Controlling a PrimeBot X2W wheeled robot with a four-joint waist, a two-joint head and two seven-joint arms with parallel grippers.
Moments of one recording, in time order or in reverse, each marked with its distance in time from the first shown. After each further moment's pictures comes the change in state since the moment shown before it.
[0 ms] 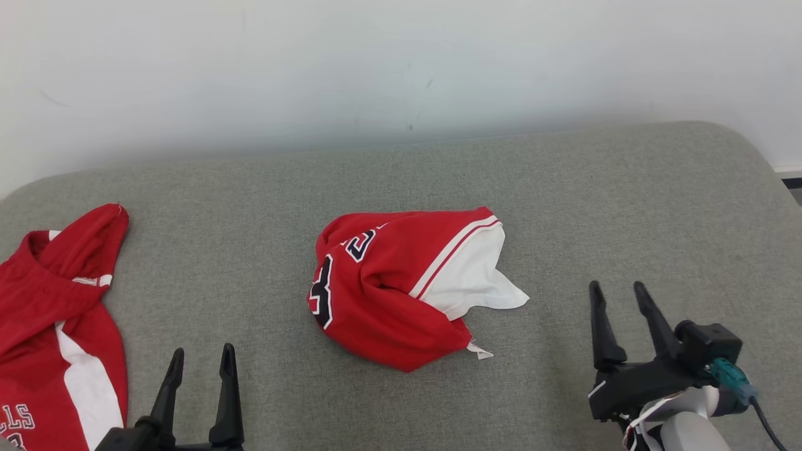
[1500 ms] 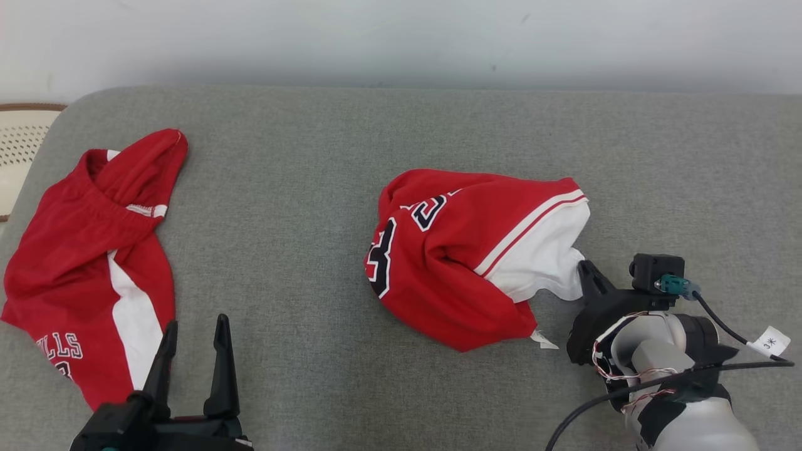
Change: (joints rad) left arm -0.063 0.000 0.011 -0.006 -0.006 -0.006 0.000; right arm -0.491 -0.016 0.181 0.790 0.109 0.000 0.002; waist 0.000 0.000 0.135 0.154
